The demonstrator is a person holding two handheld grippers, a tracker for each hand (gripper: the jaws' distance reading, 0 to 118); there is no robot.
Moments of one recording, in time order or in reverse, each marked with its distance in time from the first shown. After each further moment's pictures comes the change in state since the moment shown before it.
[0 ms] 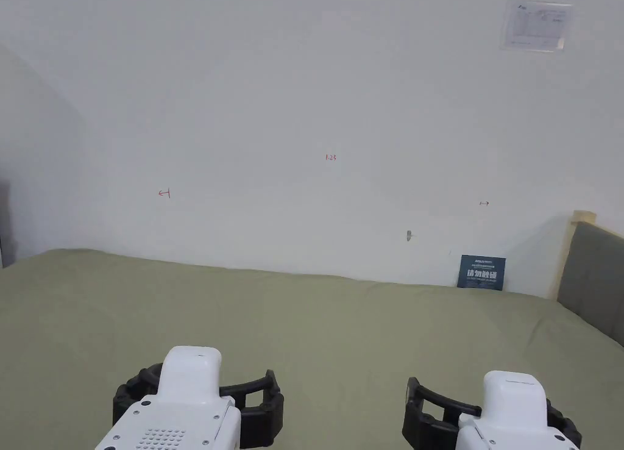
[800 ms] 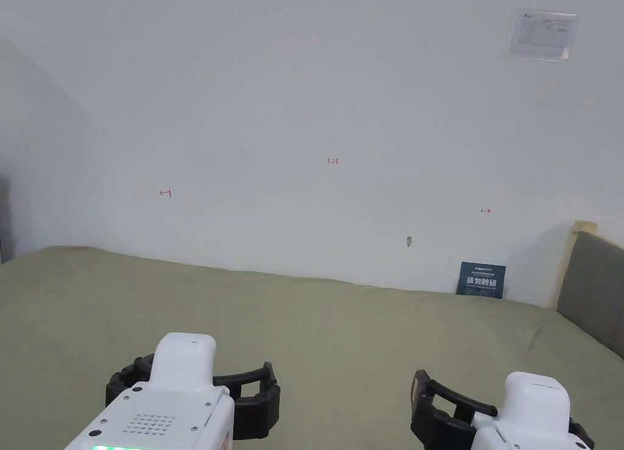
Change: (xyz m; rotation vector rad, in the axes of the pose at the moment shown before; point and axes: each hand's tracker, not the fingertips) left arm -0.004 0.015 0.003 -0.006 -0.026 0.018; right arm 0.013 0.013 0.005 0.042 0.058 -0.099
